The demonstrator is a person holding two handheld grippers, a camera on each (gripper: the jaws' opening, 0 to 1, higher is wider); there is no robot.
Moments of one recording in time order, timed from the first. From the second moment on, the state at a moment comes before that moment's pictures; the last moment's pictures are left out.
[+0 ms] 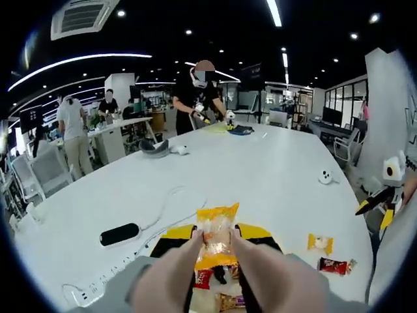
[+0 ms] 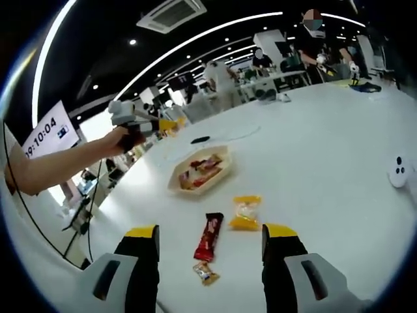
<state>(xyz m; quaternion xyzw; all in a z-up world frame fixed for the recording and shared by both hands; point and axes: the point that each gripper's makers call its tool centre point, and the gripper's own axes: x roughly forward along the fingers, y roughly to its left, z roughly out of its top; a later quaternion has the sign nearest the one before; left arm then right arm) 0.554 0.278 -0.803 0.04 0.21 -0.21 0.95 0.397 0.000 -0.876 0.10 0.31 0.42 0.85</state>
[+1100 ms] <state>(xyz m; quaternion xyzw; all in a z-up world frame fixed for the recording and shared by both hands) 0.520 0.276 -0.775 0.02 0.18 -0.18 0.97 0.391 0.025 -0.884 0.12 0.34 0.44 0.83</state>
